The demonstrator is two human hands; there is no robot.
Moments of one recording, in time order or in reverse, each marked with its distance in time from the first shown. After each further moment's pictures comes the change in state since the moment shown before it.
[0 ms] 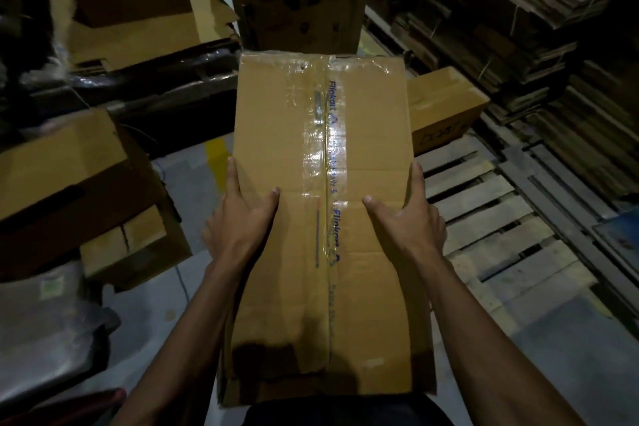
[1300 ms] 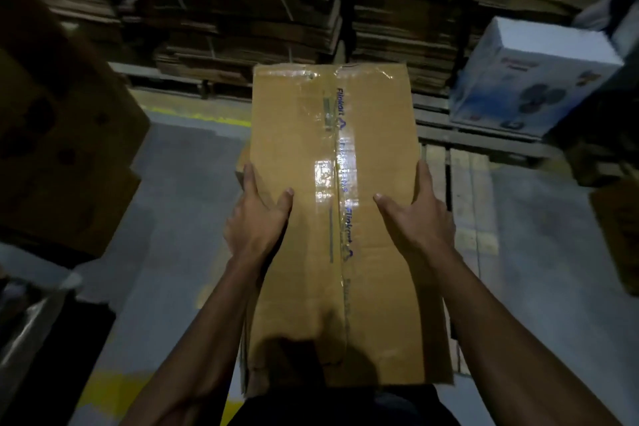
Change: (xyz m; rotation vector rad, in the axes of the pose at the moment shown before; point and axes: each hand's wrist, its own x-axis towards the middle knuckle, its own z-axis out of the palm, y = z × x) left_hand 0.426 0.260 0.207 0.147 -0.601 0.680; right_hand 0.310 -0.081 0.015 0.173 0.582 0.743
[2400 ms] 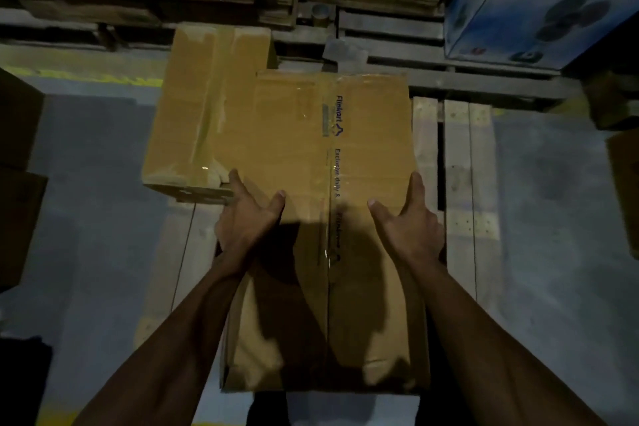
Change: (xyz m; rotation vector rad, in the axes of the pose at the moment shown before) left_hand 0.187 0.069 0.254 0.131 -0.297 -0.105; right_hand 0.258 0.135 0.095 -0.077 -0.121 0.284
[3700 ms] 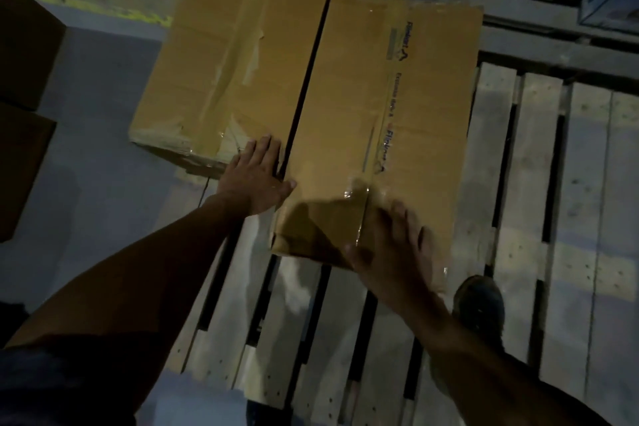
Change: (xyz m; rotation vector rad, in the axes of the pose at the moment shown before) left_hand 0.212 -0.134 0.101 0.609 -0.227 0.313; right_hand 0.081 0.038 0.245 -0.504 -0.202 -0.524
